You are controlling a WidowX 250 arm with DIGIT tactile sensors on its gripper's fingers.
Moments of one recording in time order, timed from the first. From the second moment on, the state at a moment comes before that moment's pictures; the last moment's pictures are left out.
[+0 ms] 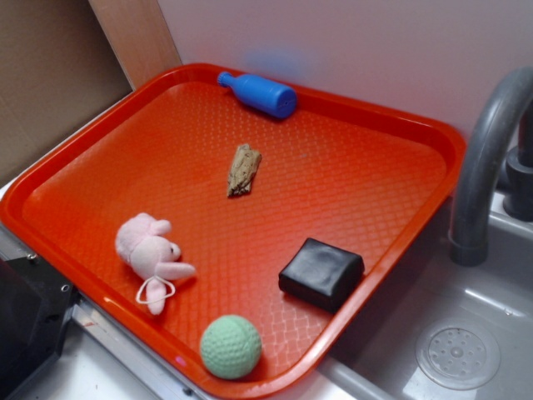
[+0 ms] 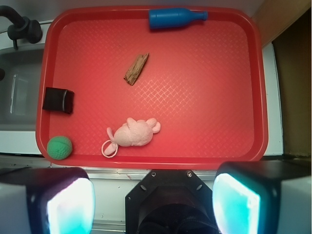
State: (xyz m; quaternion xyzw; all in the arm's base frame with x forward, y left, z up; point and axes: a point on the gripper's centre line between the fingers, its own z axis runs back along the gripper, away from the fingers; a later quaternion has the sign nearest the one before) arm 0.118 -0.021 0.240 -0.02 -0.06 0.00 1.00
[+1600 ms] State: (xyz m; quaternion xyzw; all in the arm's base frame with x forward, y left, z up) arm 0.128 -0.214 0.040 -0.11 0.01 -0.42 0.90
